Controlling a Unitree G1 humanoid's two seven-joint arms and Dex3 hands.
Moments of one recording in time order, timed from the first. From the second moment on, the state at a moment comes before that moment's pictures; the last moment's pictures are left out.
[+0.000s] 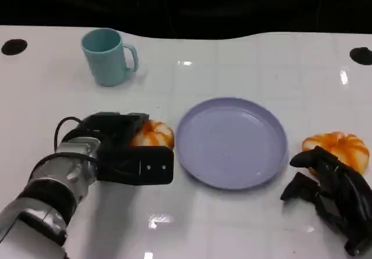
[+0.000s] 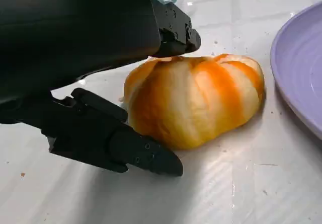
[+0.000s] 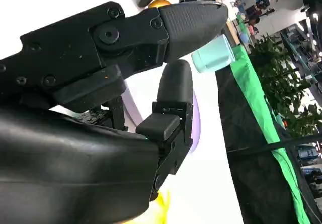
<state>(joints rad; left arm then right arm) -0.83 0.16 -0.51 1.21 0.76 -0.18 0.02 -0.27 -0.02 -0.25 0.80 0.35 -0.26 0.65</state>
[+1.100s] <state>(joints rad) -0.82 0.12 -0.41 1.17 0.58 -0.22 0.35 -0.29 -0.02 -0.25 0.83 0.34 -0.29 0.66</state>
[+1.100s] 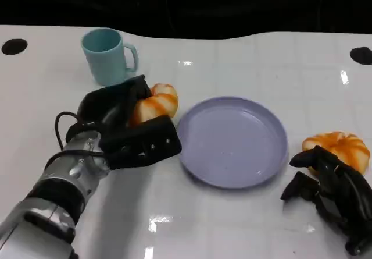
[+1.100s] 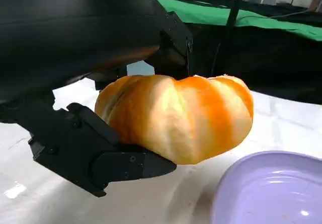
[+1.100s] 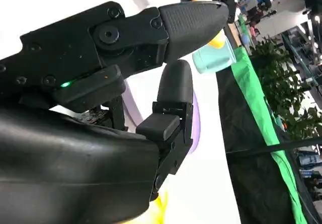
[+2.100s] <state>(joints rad) -0.94 -0.02 -0.54 1.15 0.64 -0.44 0.22 -0.29 -0.03 -0.24 0.85 0.34 -0.32 0.66</state>
